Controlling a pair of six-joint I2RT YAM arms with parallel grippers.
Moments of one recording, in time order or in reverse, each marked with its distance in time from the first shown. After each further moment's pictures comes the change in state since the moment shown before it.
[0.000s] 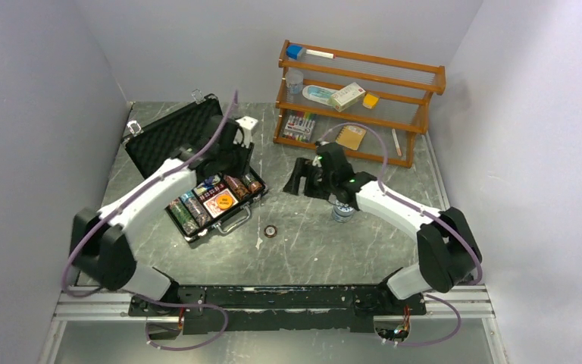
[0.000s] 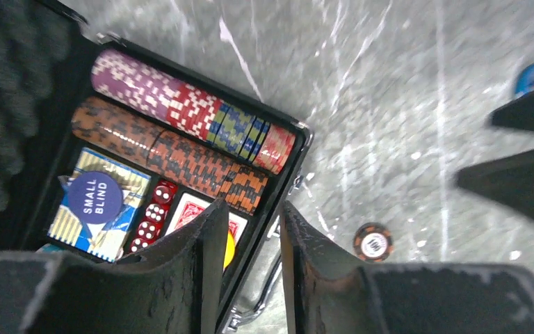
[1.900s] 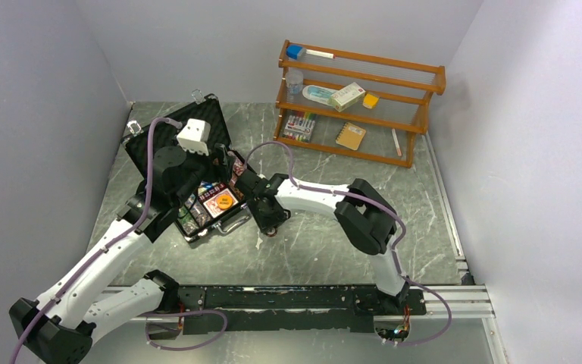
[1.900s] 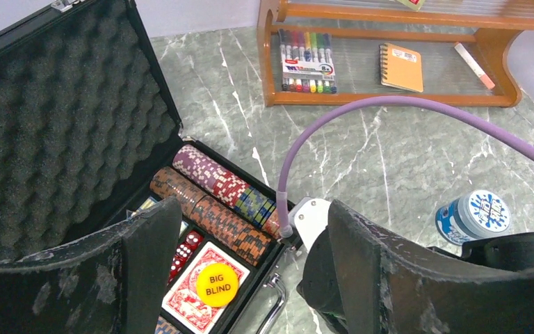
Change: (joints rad) left arm -0.014 -0.625 -0.366 0.385 -0.171 -0.132; right arm 0.460 0.598 0.577 -0.590 0.325 -0.240
